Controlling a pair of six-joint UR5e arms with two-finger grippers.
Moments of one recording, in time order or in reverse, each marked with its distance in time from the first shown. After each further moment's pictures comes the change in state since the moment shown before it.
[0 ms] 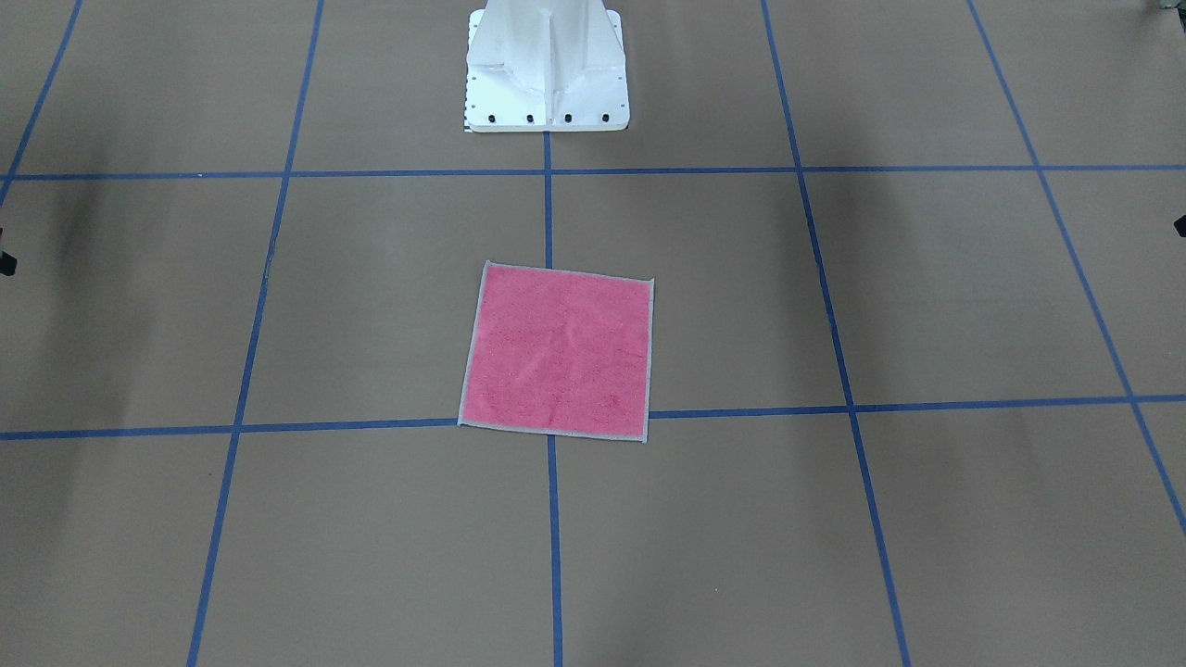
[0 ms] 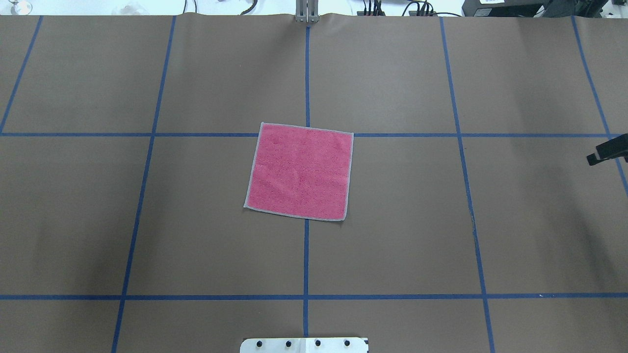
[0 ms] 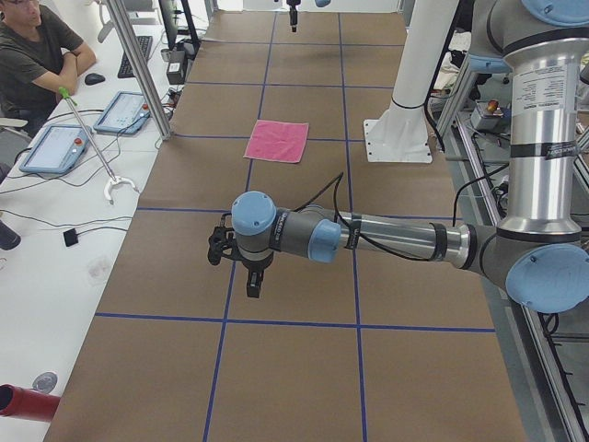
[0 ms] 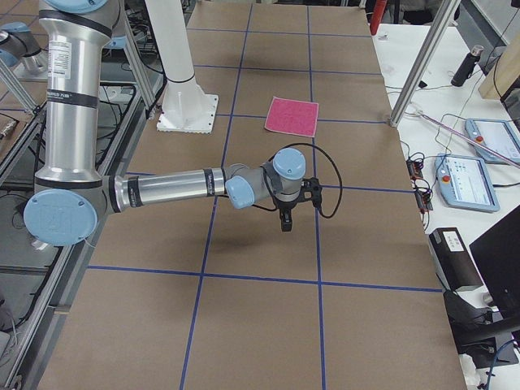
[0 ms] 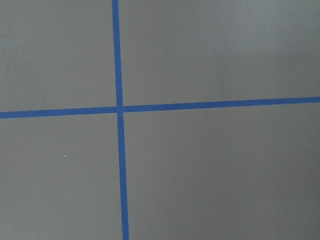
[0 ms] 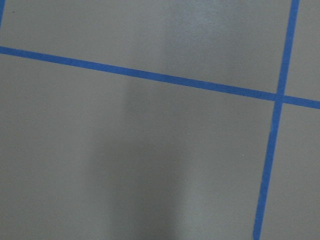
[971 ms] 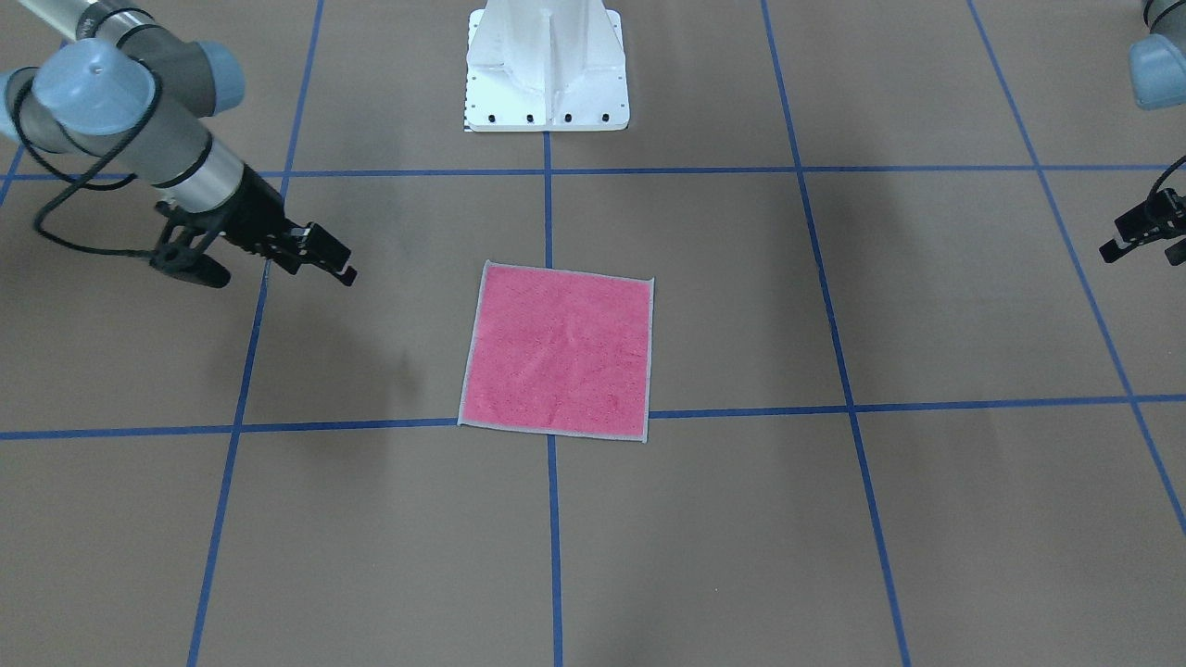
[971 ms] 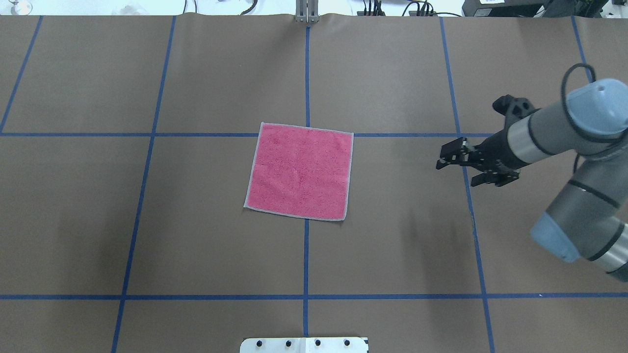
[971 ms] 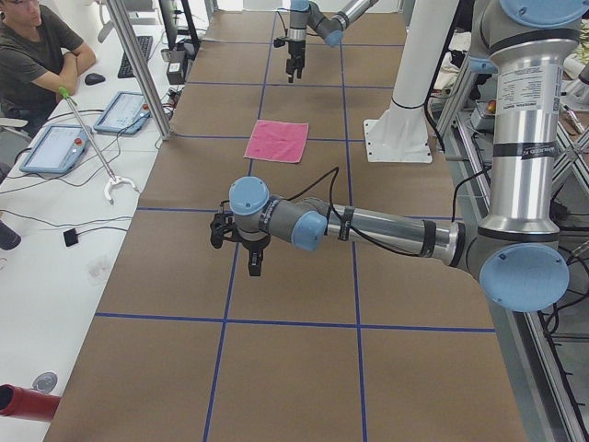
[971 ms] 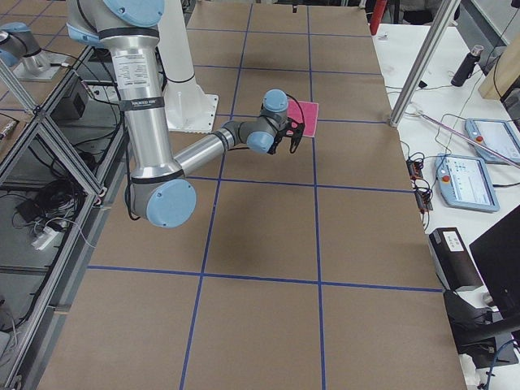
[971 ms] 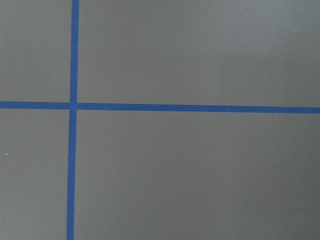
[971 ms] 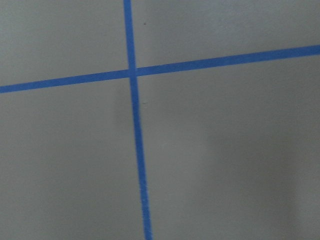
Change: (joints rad) left arm 0.126 -0.029 0.003 -0.062 0.010 -0.233; right arm -0.541 0.311 0.031 0.235 -0.309 1.223
